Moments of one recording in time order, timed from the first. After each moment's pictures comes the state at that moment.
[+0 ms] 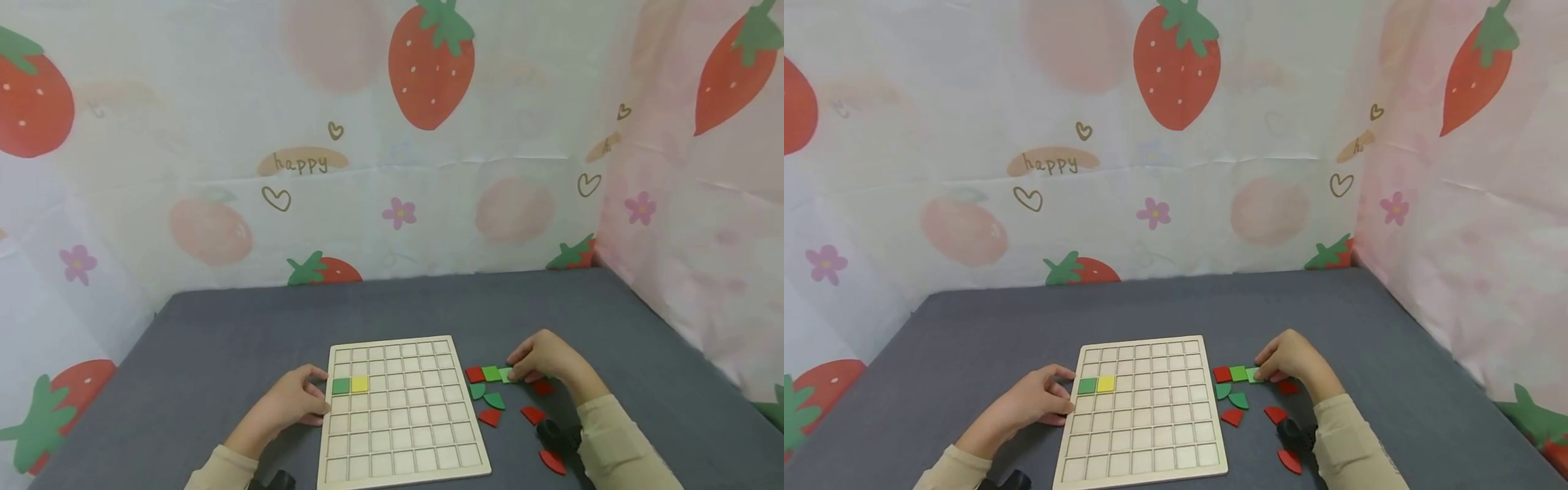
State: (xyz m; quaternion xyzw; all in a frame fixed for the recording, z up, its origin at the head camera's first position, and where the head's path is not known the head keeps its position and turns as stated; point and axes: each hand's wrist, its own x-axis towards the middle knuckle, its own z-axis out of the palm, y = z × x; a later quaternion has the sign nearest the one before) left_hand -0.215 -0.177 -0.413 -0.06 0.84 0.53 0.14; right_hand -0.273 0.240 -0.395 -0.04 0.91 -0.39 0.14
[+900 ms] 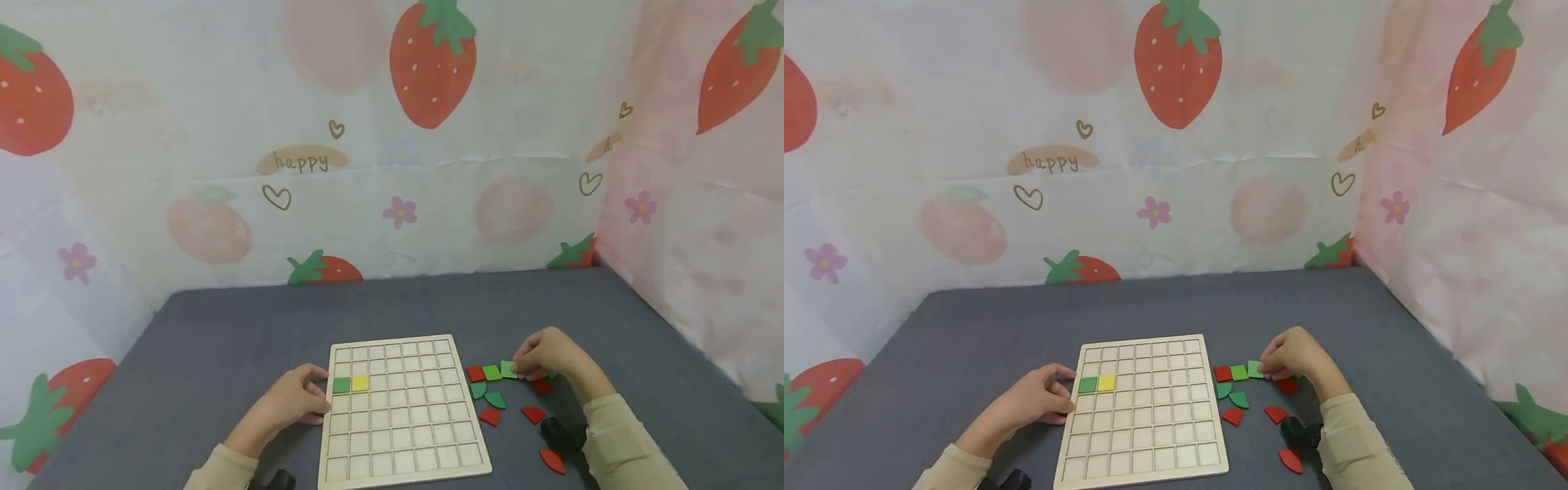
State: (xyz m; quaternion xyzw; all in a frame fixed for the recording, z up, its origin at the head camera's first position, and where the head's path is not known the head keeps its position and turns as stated) left_hand -0.216 -0.179 -0.417 -0.05 0.84 0.53 0.14; right_hand -0.274 0.244 -0.396 -0.03 0.89 -0.44 0.15
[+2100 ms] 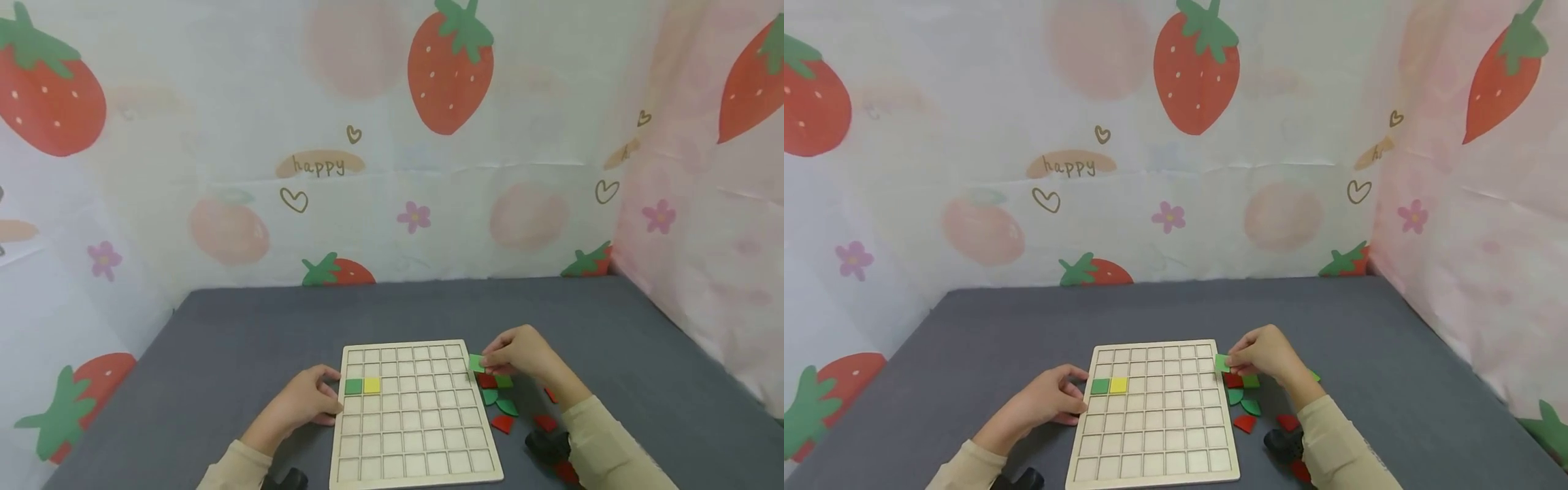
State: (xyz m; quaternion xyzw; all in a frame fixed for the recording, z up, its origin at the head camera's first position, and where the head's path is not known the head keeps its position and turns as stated) left_hand -0.213 -0.179 -0.414 -0.06 0.84 0.53 0.13; right_hand -0.274 0.182 -0.386 -0.04 0.85 -0.50 0.12
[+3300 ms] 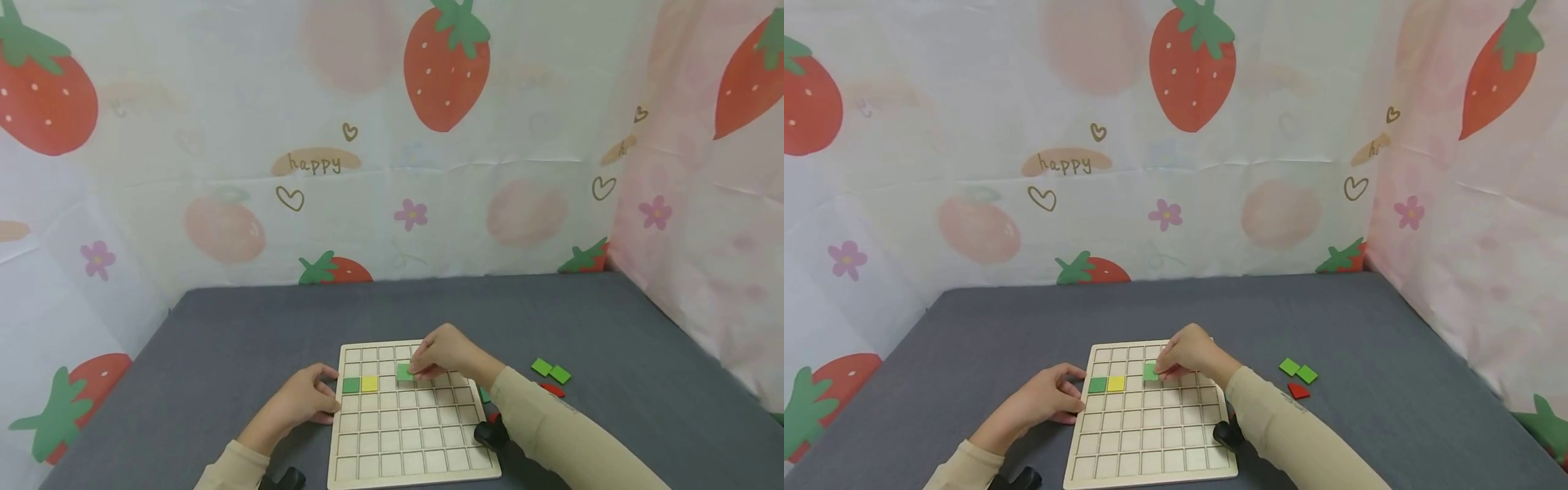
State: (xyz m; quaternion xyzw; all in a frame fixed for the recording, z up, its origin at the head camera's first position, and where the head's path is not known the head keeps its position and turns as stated) left_hand -0.213 -0.176 -0.412 -0.07 0.84 0.52 0.12; right_hand -0.283 0.080 -0.387 -0.08 0.83 -0.51 0.21
